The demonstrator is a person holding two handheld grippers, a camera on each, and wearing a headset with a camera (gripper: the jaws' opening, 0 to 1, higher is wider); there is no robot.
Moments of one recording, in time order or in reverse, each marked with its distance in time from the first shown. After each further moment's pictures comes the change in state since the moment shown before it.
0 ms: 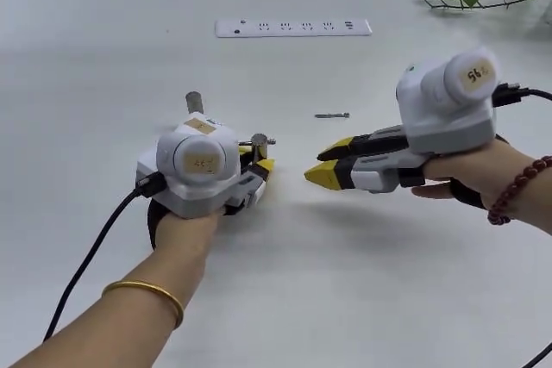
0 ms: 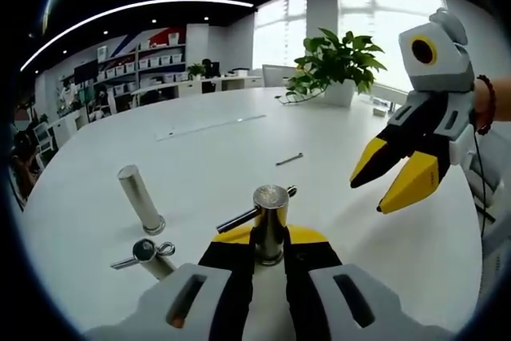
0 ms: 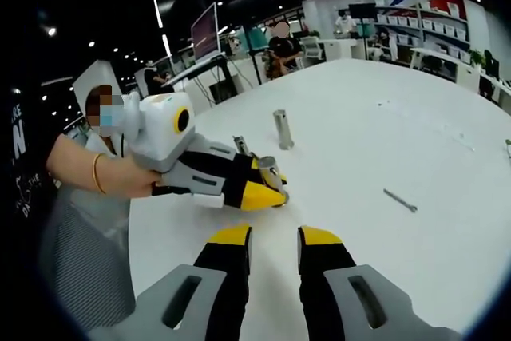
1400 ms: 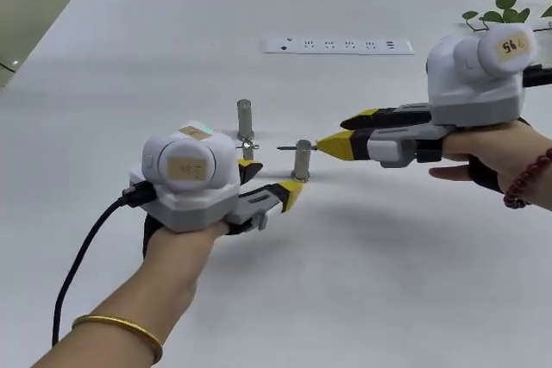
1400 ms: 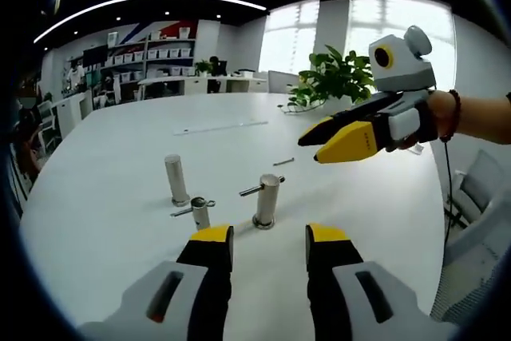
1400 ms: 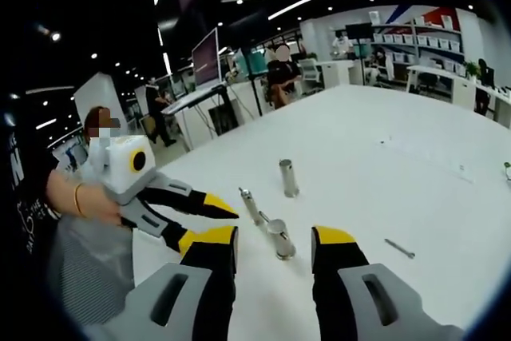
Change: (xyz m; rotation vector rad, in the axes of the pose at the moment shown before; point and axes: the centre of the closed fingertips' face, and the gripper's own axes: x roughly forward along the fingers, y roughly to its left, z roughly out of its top) left arm -0.078 -0.001 0.002 -0.095 -0.010 -0.015; right arm 0.006 0.008 0.066 -0.008 -0.127 -0.015
